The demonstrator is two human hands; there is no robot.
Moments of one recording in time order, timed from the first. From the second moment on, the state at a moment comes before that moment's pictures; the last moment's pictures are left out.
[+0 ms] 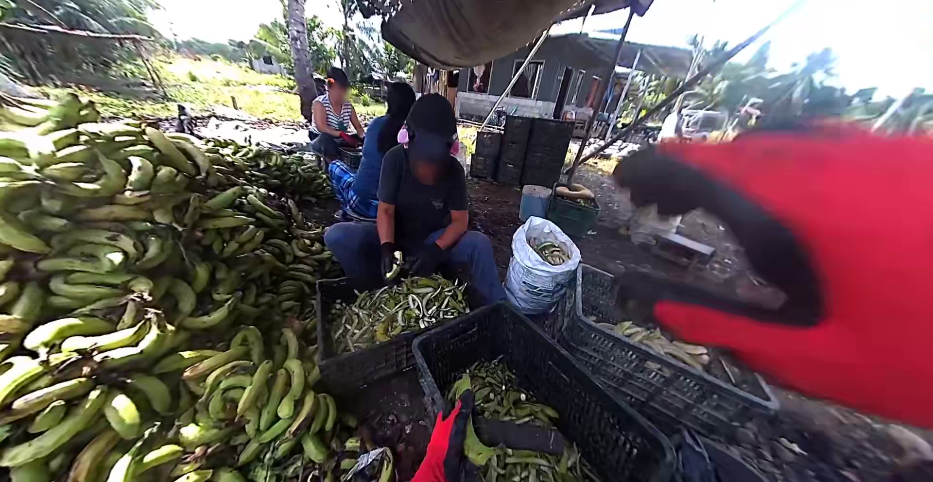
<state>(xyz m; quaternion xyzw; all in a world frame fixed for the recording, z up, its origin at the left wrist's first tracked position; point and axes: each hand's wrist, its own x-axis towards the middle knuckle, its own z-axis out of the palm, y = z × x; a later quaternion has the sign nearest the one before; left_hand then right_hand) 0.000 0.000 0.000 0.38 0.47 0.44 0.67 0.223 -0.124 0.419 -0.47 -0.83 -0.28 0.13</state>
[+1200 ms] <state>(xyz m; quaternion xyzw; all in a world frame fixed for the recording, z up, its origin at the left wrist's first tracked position) 0.069 0.041 0.020 0.32 0.37 0.53 0.69 0.230 -0.114 0.041 -0.66 -0.72 0.19 0.14</state>
